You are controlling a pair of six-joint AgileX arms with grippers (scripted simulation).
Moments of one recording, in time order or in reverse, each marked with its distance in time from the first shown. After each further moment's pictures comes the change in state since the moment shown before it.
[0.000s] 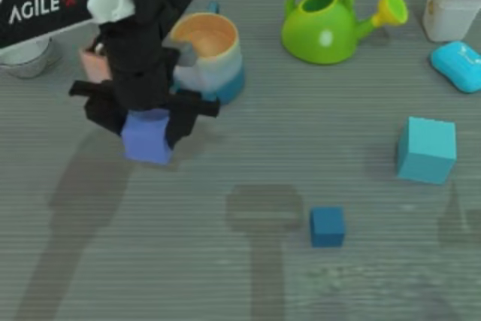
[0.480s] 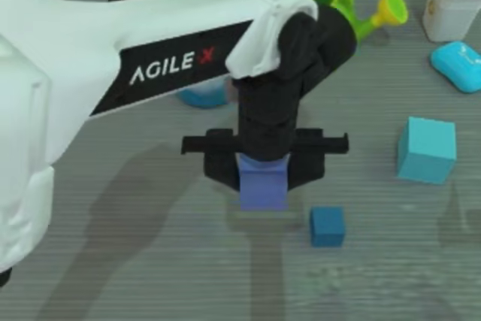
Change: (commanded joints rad) left arm -0.377 0.035 0.104 -0.063 -0.012 -0.571; right arm 0.000 0.000 0.000 0.000 0.000 0.000
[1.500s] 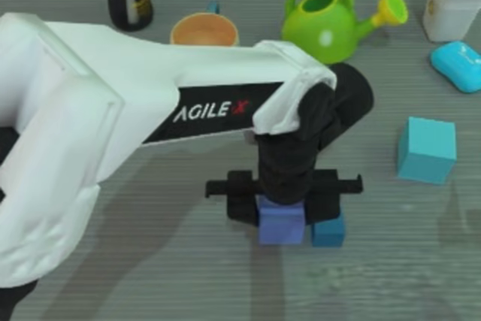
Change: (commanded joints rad) left arm -0.061 0.063 -0.137 0.216 -0.003 -0.077; right arm 0.000 0.000 0.000 0.000 0.000 0.000
